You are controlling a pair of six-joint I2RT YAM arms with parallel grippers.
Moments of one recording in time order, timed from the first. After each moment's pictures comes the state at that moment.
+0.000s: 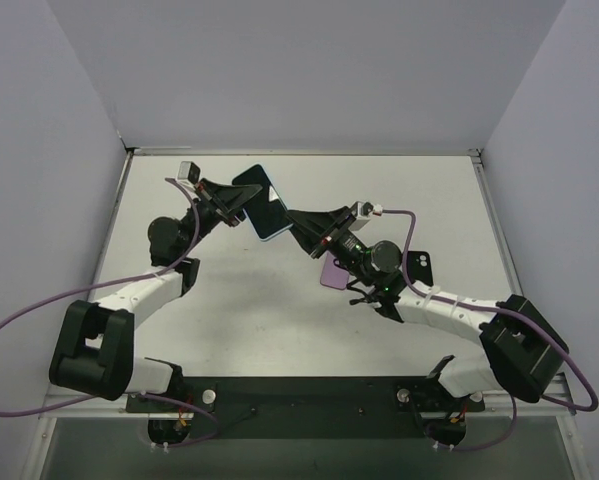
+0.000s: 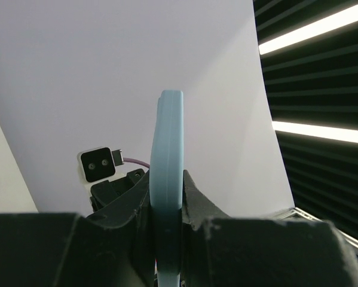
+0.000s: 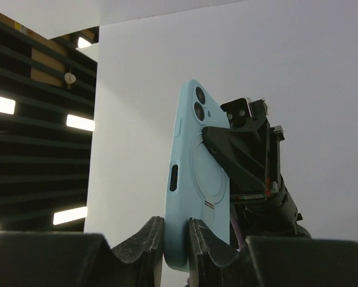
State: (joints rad) left arm -0.27 1.36 0.65 1.21 0.57 -1.83; right arm 0.79 1.35 0.60 1.09 -0.06 1.74
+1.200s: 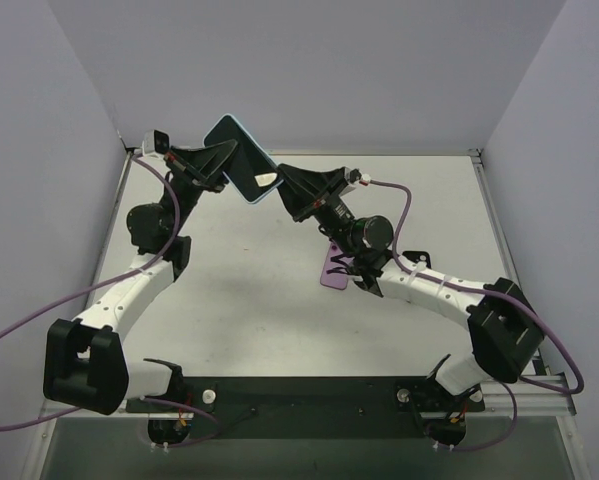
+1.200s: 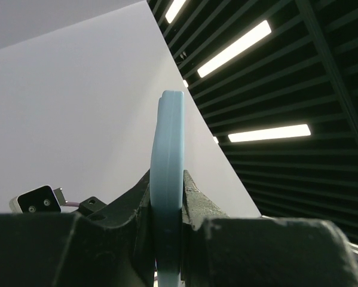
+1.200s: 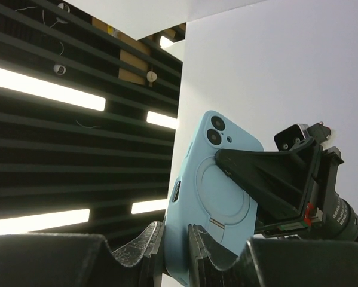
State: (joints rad) left arm -0.26 1.29 0.88 1.19 0.39 -1.87; right arm 0.81 1.49 0.93 1.17 -0.01 1.88
